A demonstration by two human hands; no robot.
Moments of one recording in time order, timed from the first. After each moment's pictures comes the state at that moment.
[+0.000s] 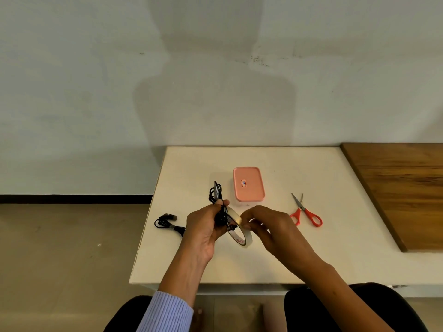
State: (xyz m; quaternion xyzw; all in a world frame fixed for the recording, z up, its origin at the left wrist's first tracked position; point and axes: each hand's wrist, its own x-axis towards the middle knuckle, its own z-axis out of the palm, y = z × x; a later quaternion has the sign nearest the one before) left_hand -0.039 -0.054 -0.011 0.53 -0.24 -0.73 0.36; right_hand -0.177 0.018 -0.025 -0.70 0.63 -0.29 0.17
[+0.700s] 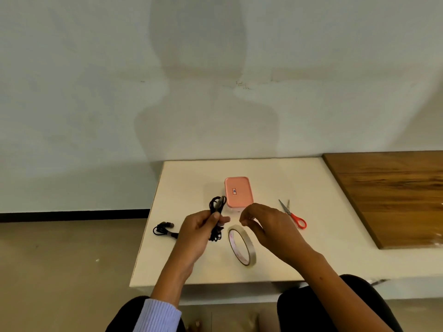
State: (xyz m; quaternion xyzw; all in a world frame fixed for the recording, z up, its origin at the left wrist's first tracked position) left_hand -0.014 -0.026 0.005 0.48 -0.60 -0.57 0.29; right_hand -0.188 0.029 0.001 -0.69 0.68 -0.21 0.13
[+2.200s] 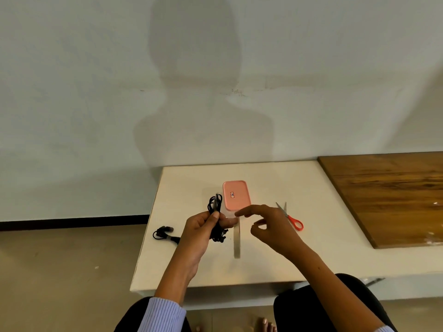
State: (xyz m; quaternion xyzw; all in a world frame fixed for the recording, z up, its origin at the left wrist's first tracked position) left_hand -0.022 -0.022 0.008 0.44 -0.54 -0.64 0.31; right_hand -0.202 0.024 -0.015 -0.63 0.67 -0.32 0.24
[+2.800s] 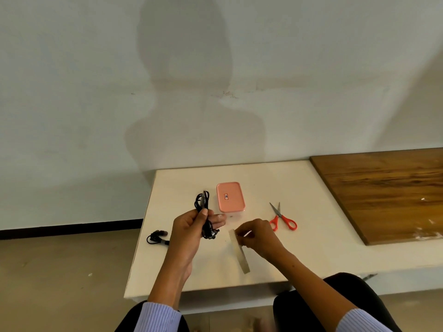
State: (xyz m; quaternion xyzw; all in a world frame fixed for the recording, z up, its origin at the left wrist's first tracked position) left_hand -0.023 -0.022 0.021 0.45 -0.50 -0.63 0.38; right_hand -0.200 0.009 -0.065 -0.54 0.74 -0.23 0.32
